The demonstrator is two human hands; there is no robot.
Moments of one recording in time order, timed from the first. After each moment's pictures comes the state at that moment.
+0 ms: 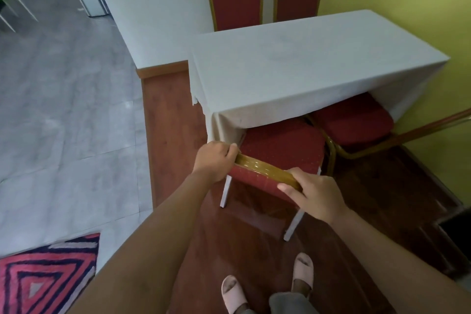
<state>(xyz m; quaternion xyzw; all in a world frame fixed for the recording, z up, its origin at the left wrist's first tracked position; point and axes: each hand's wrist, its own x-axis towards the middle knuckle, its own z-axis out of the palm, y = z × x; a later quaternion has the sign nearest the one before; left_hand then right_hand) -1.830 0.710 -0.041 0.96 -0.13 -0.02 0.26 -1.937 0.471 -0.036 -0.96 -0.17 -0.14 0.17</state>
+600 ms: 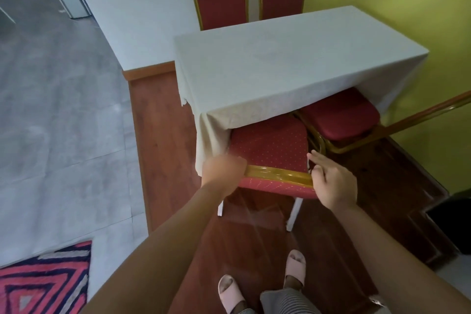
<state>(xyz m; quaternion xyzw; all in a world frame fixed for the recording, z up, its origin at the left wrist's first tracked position) -1.864 0.669 -0.047 0.98 -0.16 -0.02 0.11 -1.938 0.426 -0.053 -0.95 0.11 -0.18 0.23</state>
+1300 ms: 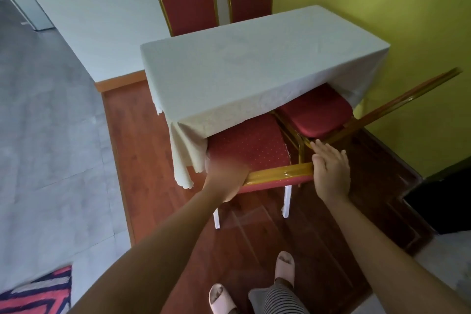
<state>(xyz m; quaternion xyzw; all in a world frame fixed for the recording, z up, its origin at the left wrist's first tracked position) -1.855 0.601 -0.059 0.94 -0.26 -0.09 0.22 -1.931 0.368 -0.056 -0.91 0.21 -0.20 0.28</state>
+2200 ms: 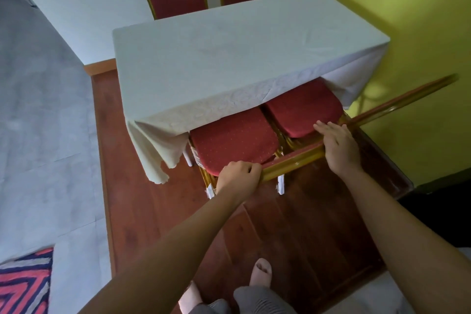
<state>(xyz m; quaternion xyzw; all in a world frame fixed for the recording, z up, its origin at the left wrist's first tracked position) -1.855 0.413 -0.068 0.93 -0.14 -0.13 0.31 -1.860 0.166 -0.044 -0.94 0.13 -0.09 0.29</state>
